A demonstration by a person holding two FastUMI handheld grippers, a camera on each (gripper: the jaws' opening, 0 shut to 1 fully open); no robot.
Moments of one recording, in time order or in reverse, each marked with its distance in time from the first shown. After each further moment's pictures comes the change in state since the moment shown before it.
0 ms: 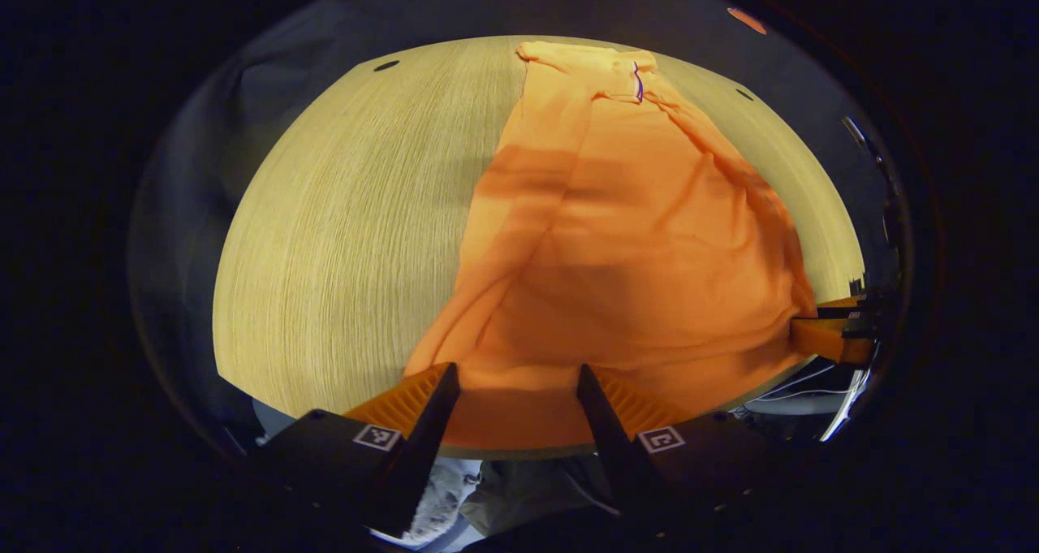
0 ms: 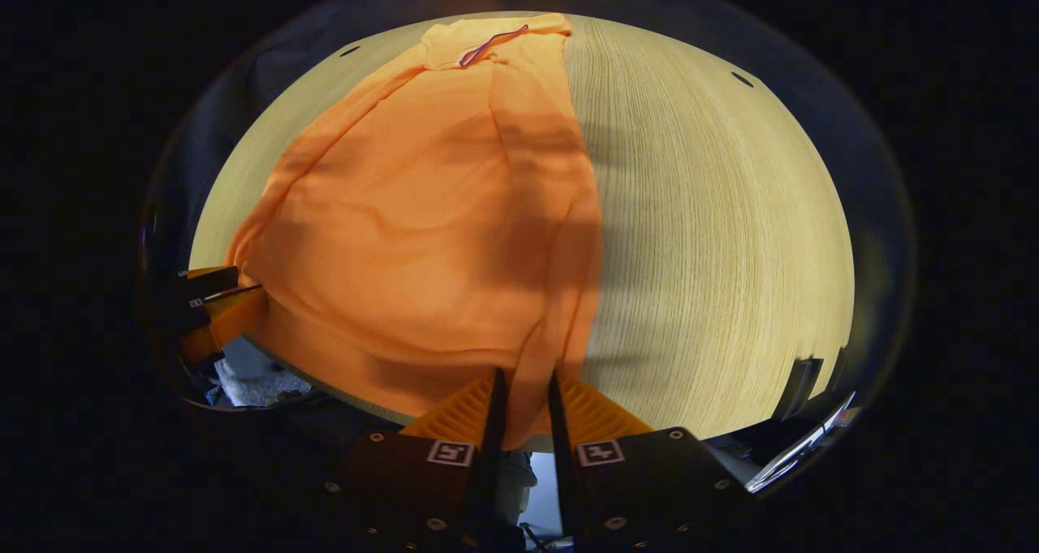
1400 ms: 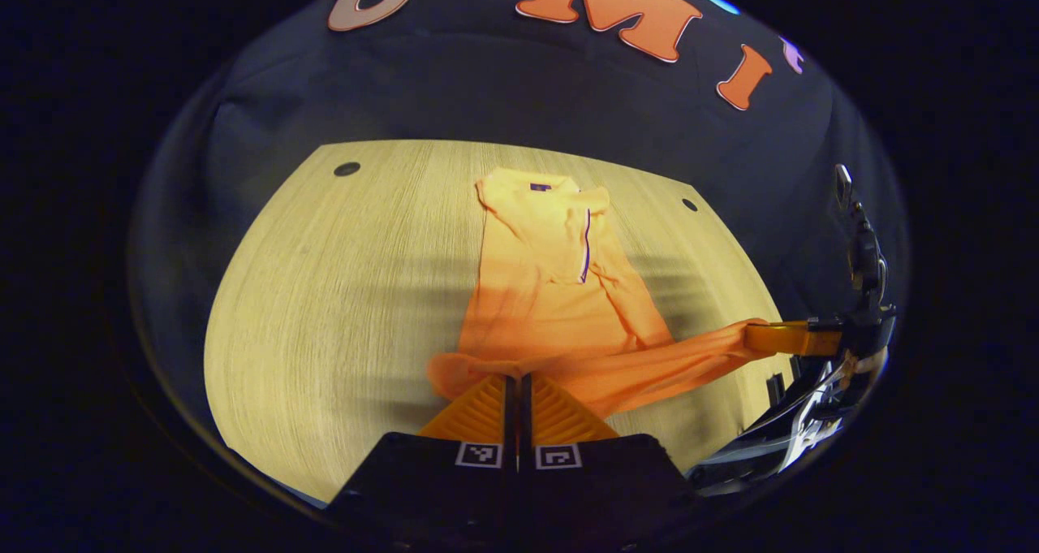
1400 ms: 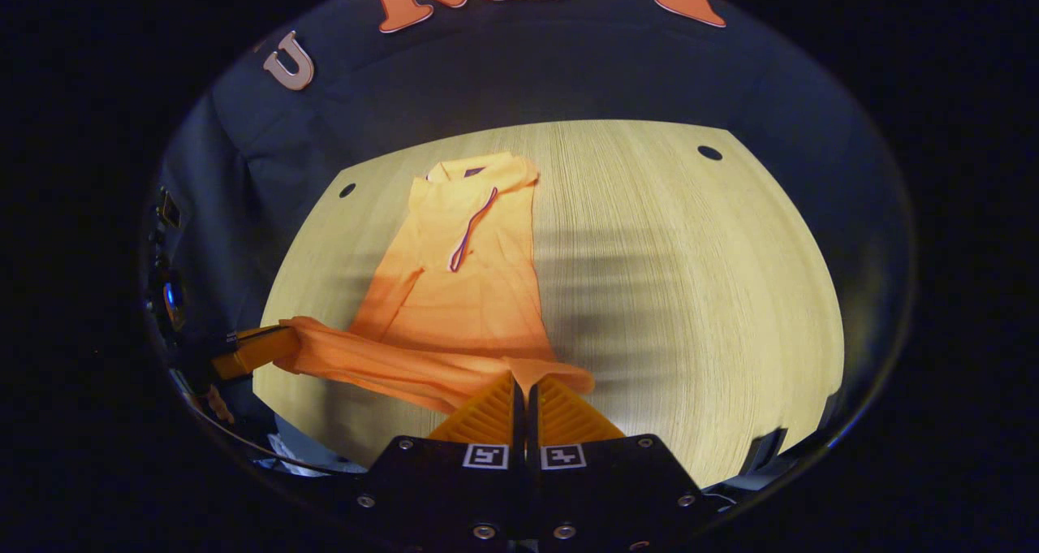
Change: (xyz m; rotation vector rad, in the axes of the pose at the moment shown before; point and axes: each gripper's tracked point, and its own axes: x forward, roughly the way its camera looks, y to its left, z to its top) left arm -0.061 0.000 0.192 -0.053 -0.348 -0.205; right arm -0.093 -0.036 0.183 0.155 -0.380 0.109
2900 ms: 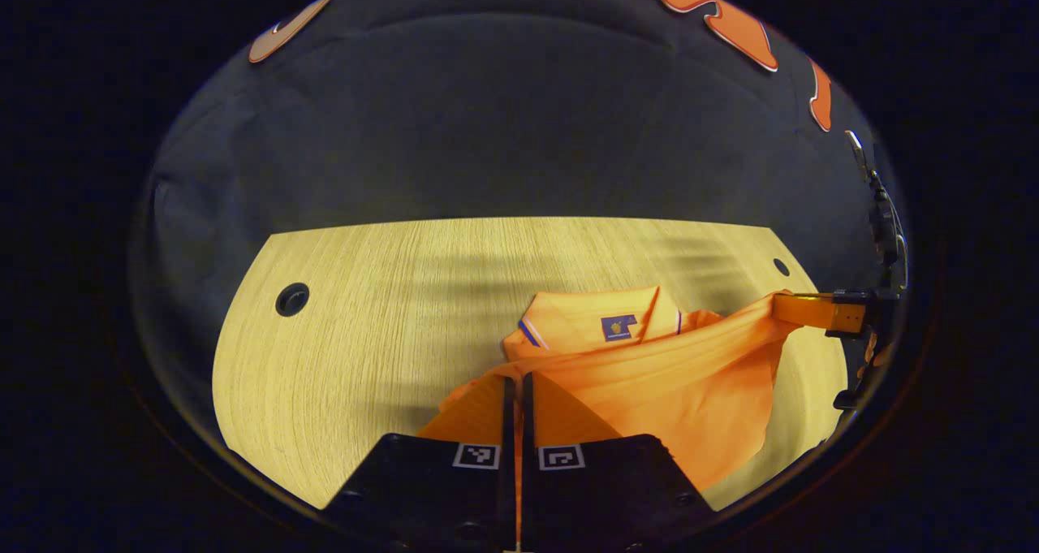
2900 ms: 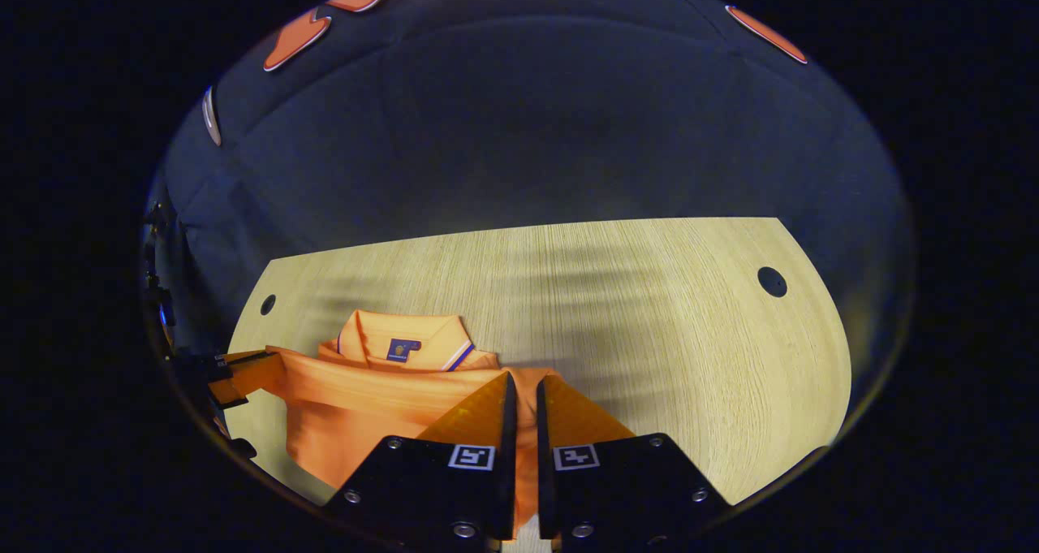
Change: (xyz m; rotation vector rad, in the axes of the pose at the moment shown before) left arm 0.229 0.062 0.201 0.072 -0.041 0.119; right arm 0.199 -0.035 0.238 0.026 -0.163 -0.069
